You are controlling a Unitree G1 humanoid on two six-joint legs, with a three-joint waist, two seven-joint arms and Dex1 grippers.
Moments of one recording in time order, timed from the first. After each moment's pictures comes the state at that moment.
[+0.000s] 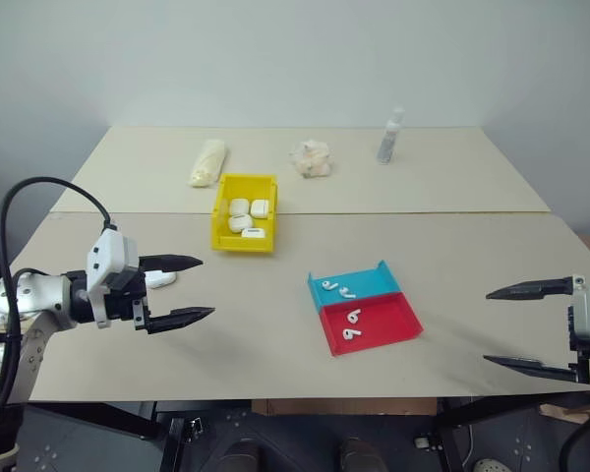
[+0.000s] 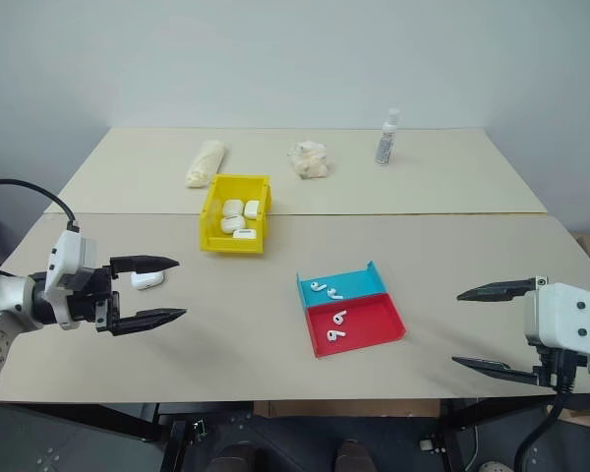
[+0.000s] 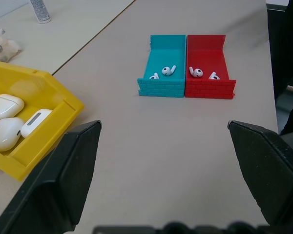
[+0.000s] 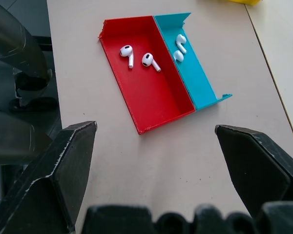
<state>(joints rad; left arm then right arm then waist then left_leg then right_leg) -0.19 0.92 0.27 -0.23 -0.59 0.37 -1.23 0.18 -1.08 -0.65 -0.35 0.45 0.10 1.43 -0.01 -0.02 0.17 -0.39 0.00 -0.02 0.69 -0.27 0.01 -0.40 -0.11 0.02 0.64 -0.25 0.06</state>
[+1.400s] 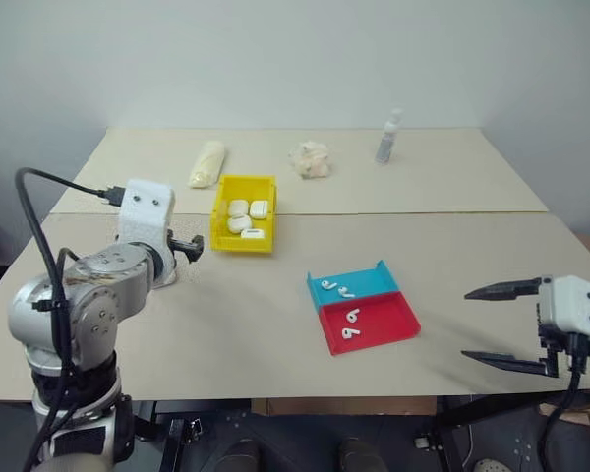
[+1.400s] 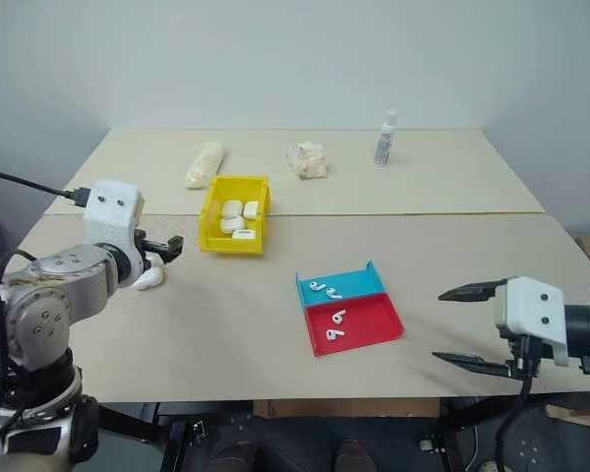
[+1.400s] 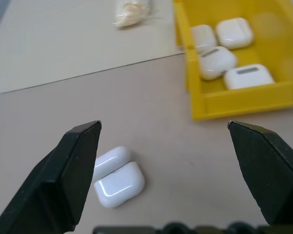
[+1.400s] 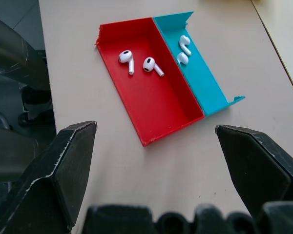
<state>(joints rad) -0.66 0.40 0.32 -0.55 -0.52 1.61 0.36 0.06 -1.08 -0.44 -0.29 0.43 0.12 1.34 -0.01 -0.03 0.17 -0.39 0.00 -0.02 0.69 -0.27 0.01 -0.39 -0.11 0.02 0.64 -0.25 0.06</state>
